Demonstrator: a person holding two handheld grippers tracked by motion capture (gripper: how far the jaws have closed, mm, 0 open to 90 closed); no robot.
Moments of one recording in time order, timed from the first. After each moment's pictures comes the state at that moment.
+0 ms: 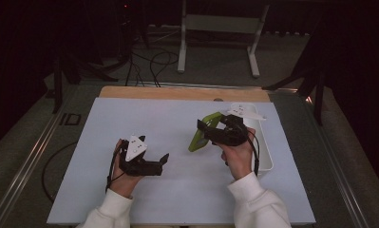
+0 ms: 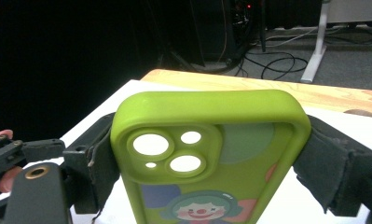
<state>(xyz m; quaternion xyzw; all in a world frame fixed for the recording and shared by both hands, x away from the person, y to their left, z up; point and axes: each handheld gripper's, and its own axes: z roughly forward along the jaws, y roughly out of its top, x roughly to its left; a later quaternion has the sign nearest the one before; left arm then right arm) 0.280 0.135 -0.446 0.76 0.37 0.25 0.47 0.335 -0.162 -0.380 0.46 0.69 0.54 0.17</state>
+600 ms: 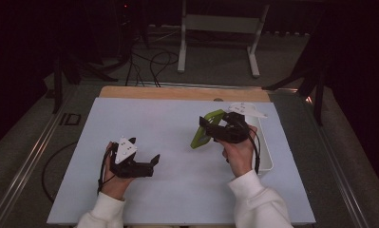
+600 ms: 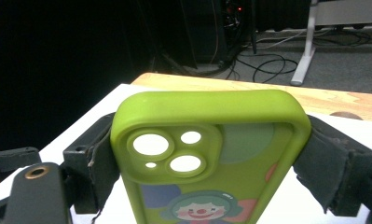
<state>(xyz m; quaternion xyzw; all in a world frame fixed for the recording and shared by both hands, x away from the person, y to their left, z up) 0.274 0.160 -0.453 0.75 0.39 0.26 0.46 0.342 -0.167 -0.379 0.47 0.68 0.53 0.18</state>
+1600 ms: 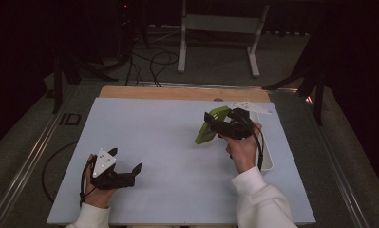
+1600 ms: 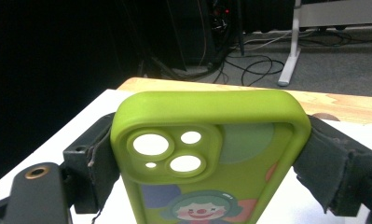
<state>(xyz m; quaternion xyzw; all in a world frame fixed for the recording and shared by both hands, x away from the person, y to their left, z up) 0.248 0.207 -0.476 0.73 0.42 0.26 0.46 0.352 -0.177 -0.376 0.48 0.67 0.53 0.20</state>
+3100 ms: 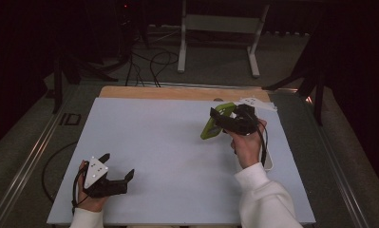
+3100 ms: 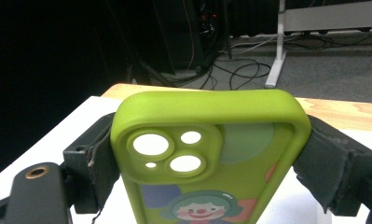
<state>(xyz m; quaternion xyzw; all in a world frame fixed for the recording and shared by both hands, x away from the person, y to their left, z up) 0.233 0.224 -0.489 0.73 0.41 0.29 0.47 0.364 -0.191 -0.375 0.49 0.66 0.52 0.21</state>
